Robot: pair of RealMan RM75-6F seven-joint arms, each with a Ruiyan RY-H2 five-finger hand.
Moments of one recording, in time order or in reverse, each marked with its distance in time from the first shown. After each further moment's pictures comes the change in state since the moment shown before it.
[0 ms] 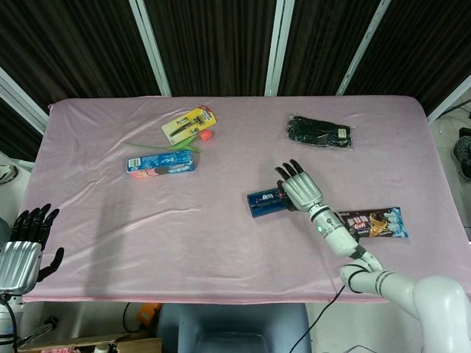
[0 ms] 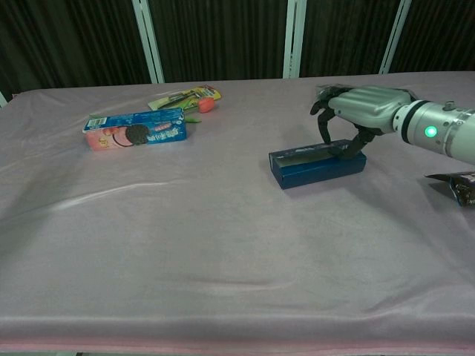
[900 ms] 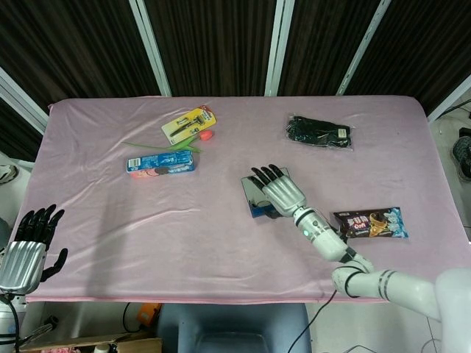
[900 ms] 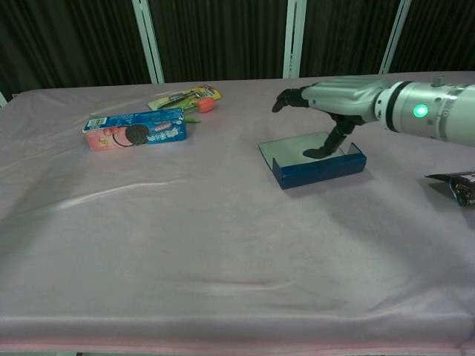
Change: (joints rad) left arm -0.007 0.002 0.008 -0.002 0.017 -0.009 -0.006; right arm 0.021 0.185 0.030 -0.426 0.163 -0.067 -0.195
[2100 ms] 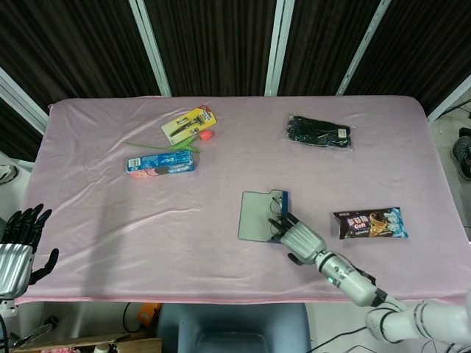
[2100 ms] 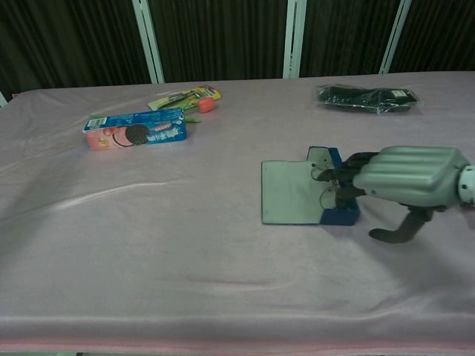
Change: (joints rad) left arm 0.026 0.017 -0.002 0.016 0.025 0.062 -0.071; right arm -0.101 0.154 -0.307 -0.280 -0.058 0.125 -0.241
